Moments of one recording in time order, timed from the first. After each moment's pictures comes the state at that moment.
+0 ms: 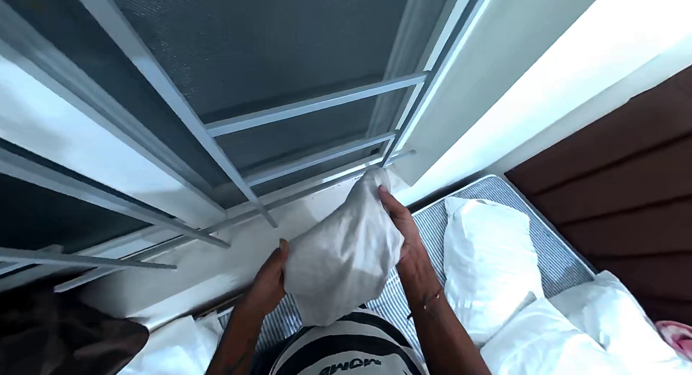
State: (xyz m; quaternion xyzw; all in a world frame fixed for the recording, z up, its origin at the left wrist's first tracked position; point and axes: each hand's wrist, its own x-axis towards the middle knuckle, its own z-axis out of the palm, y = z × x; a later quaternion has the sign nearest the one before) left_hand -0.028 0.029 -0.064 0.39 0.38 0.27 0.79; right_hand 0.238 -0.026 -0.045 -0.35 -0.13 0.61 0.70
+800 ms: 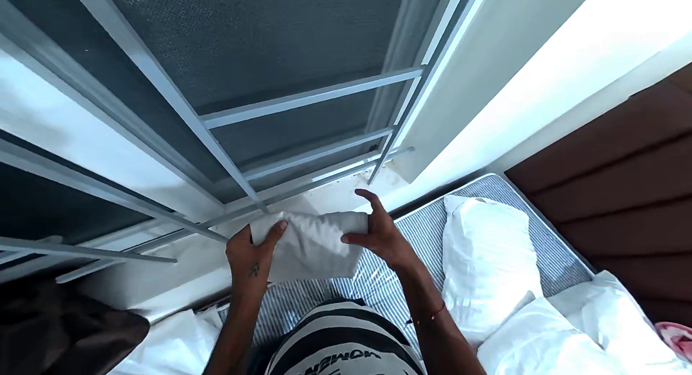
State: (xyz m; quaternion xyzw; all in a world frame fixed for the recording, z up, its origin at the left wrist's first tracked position) left_hand -0.024 0.051 -0.055 0.60 0.59 0.38 0.39; right_hand 0.226 -0.044 -0.052 -0.59 -0.43 0.48 0.49
